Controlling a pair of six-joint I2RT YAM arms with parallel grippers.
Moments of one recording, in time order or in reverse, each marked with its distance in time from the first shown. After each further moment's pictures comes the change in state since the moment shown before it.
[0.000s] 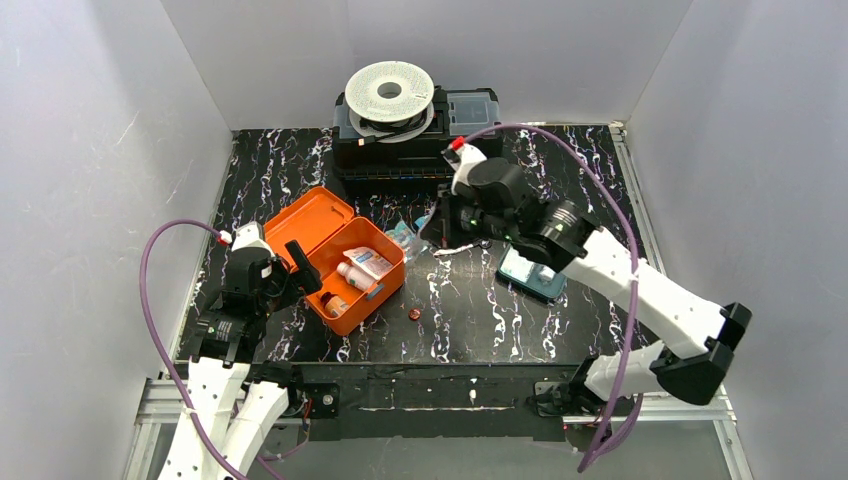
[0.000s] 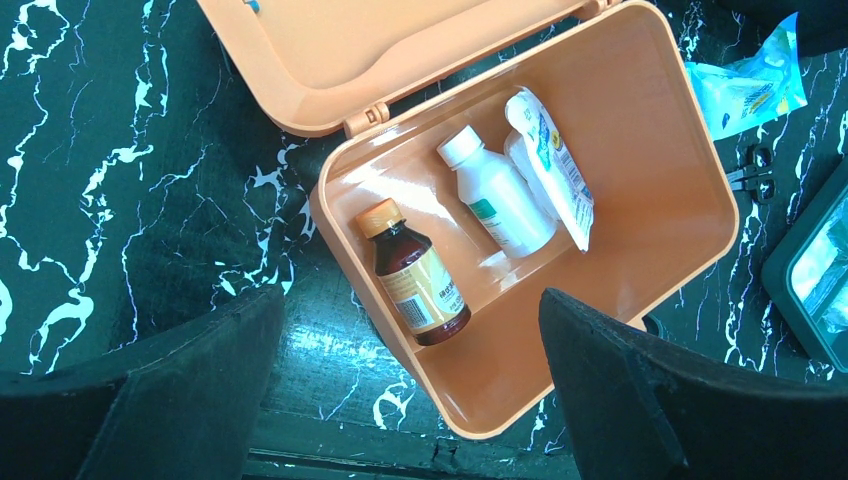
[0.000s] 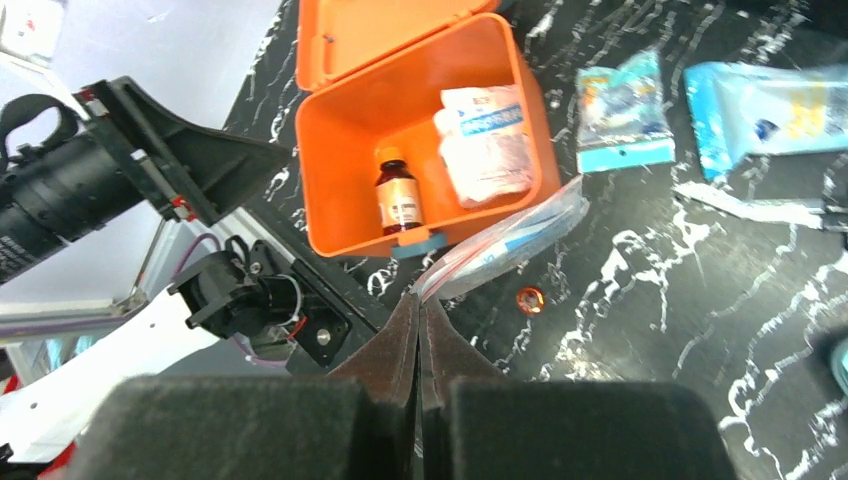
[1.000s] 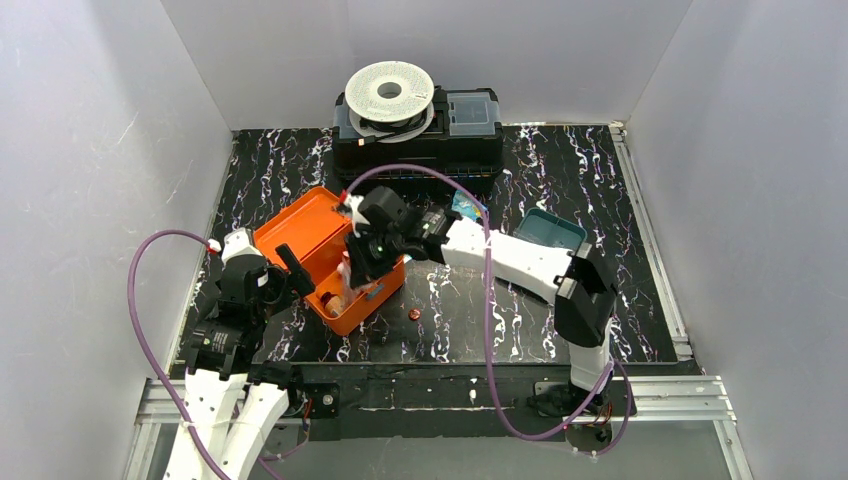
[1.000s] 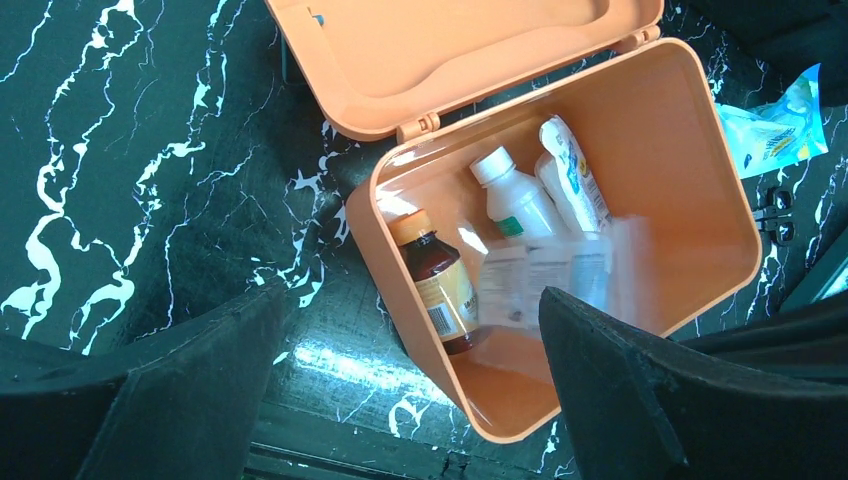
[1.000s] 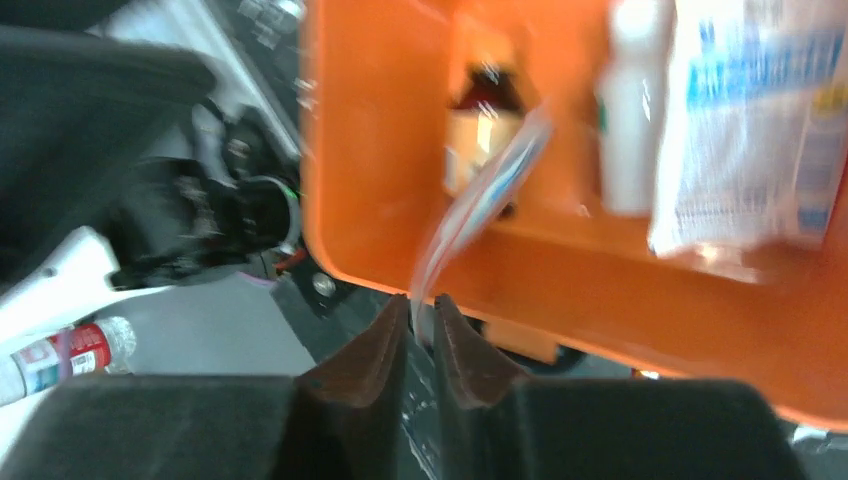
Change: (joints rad) left arm 0.000 -0.056 0.000 -0.035 -0.092 -0.030; right arm 0.130 0.593 0.285 0.108 -0.316 -0.096
